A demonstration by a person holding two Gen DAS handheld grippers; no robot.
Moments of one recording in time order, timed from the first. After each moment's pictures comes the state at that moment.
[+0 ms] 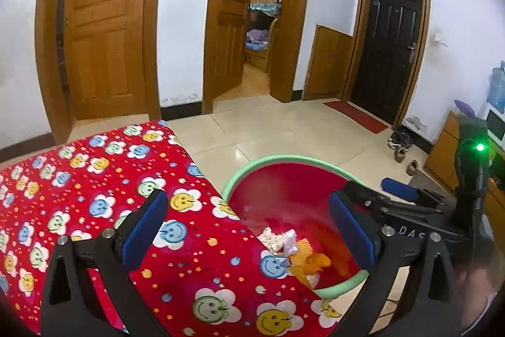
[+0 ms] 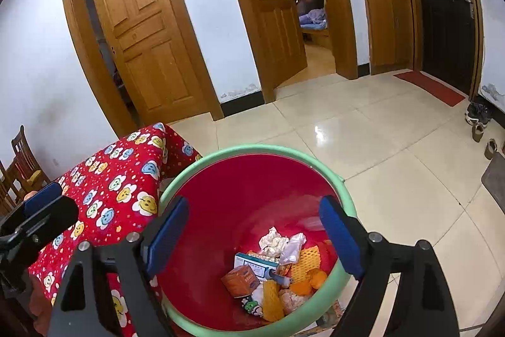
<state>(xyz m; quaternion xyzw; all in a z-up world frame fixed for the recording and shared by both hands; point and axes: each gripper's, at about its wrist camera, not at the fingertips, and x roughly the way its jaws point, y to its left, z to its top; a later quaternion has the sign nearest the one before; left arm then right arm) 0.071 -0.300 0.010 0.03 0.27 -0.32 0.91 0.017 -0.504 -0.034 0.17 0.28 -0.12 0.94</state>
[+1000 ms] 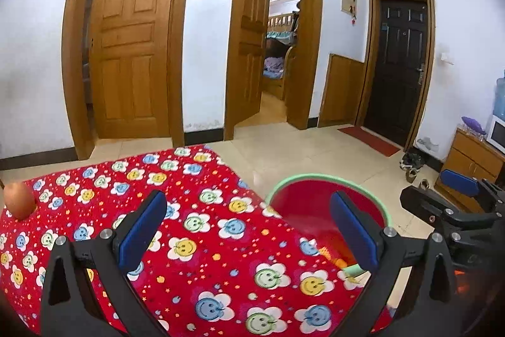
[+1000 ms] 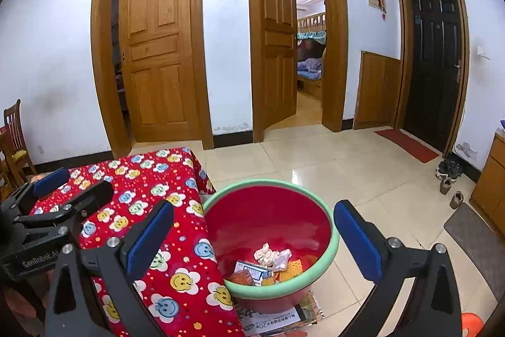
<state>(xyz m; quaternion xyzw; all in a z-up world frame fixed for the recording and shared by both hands) 0.041 -0.217 0.035 0.01 0.22 -0.28 0.94 -0.054 -0.397 0.051 0.05 0.23 -0.16 0.96</state>
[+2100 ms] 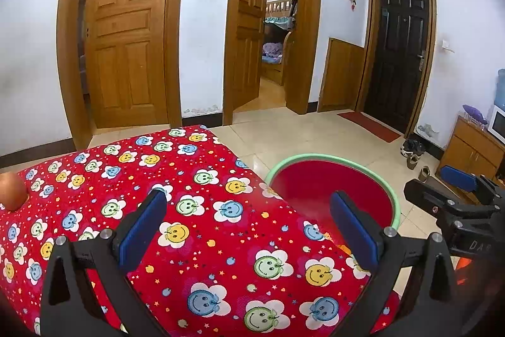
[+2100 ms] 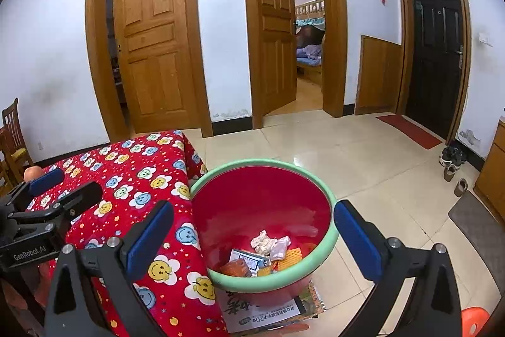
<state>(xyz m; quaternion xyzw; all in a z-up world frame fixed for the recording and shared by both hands) 0.044 -0.228 0.014 0.03 0.24 -0.29 0.93 -0.050 -0.422 0.022 0.07 0.25 -0.16 0.95</state>
